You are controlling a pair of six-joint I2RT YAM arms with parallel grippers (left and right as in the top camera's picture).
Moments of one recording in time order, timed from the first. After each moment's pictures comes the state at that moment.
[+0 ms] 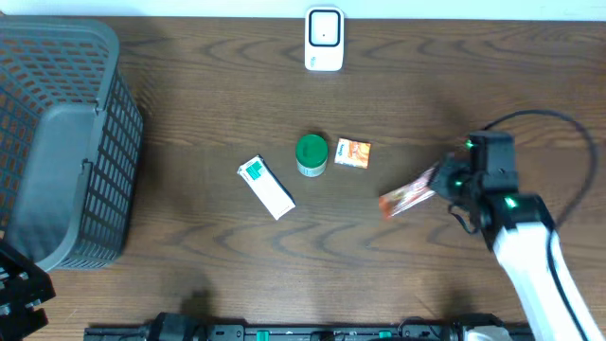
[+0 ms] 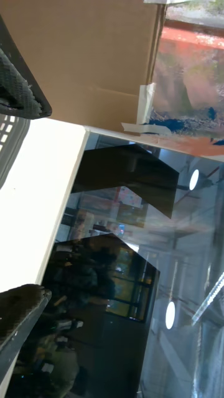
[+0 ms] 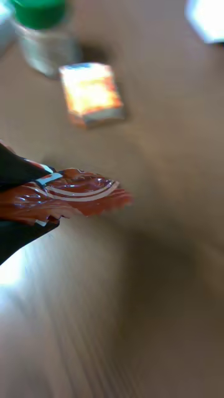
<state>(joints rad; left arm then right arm) -0.16 0.51 1.51 -0.61 -0.45 -0.09 0.09 1.15 0.81 -0.59 0.05 0.57</state>
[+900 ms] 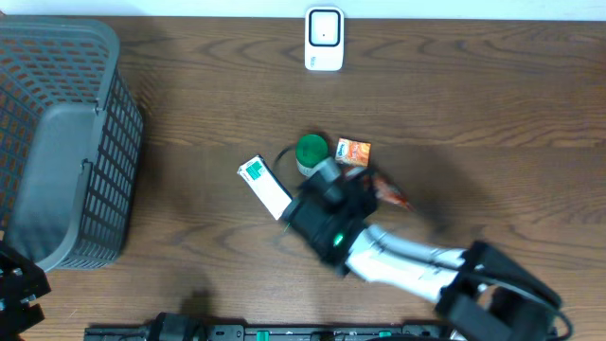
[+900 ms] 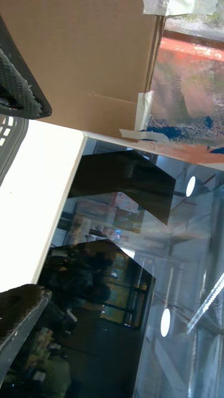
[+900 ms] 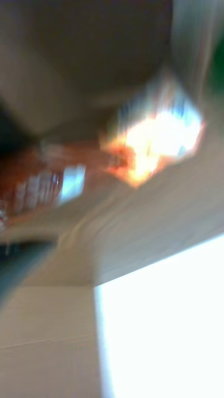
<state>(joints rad) -0.16 0.51 1.50 -0.58 -0.48 -0.09 0.98 1.71 0.81 -0.25 1.11 -0.05</state>
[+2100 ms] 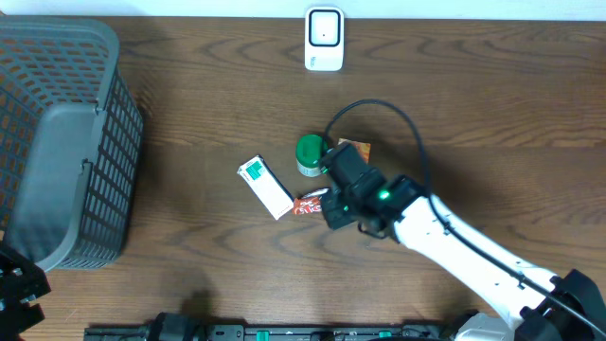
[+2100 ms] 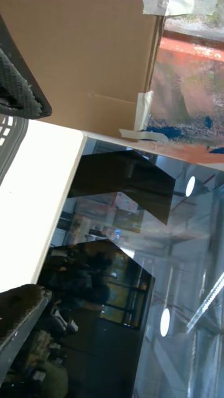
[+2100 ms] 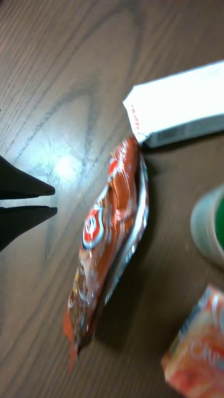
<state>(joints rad) -0.16 0.51 1.50 -0.58 -0.48 -0.09 0.71 1.50 1.03 -0.68 -0.04 0.35</state>
